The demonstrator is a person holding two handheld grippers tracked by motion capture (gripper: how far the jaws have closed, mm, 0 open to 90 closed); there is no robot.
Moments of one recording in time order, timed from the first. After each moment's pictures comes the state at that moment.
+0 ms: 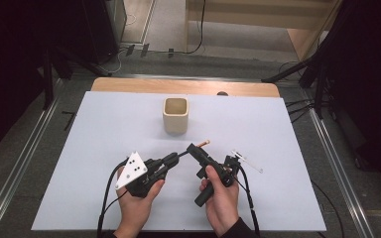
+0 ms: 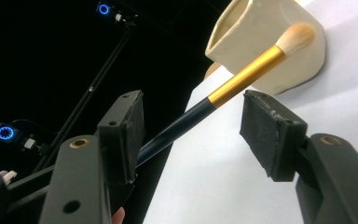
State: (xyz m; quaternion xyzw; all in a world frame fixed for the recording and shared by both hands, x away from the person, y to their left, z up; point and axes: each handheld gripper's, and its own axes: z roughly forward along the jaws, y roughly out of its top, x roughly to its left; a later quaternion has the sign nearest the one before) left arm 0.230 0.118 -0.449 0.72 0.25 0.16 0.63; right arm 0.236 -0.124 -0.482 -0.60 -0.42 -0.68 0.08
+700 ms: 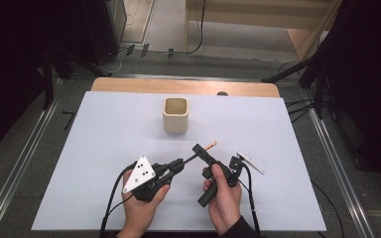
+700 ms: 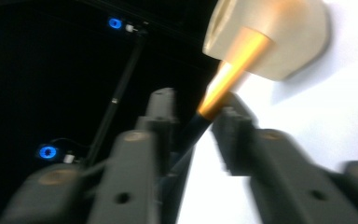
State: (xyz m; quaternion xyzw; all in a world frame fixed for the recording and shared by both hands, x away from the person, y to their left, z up) left arm 0.227 0.108 -0.457 0.74 0.24 0.13 0.62; right arm 0.237 -0.138 -0.492 -0.60 -0.37 -0.69 0.15
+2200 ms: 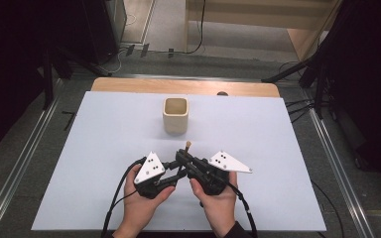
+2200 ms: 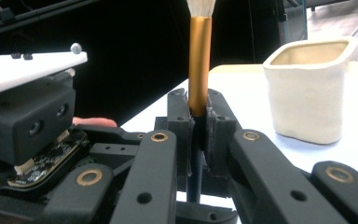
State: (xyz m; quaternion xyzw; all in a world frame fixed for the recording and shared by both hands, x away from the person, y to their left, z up) left arm 0.233 0.097 -0.451 0.79 0.25 0.12 0.54; right arm 0.214 -0.096 -0.443 -0.42 -0.64 -0.63 -0.12
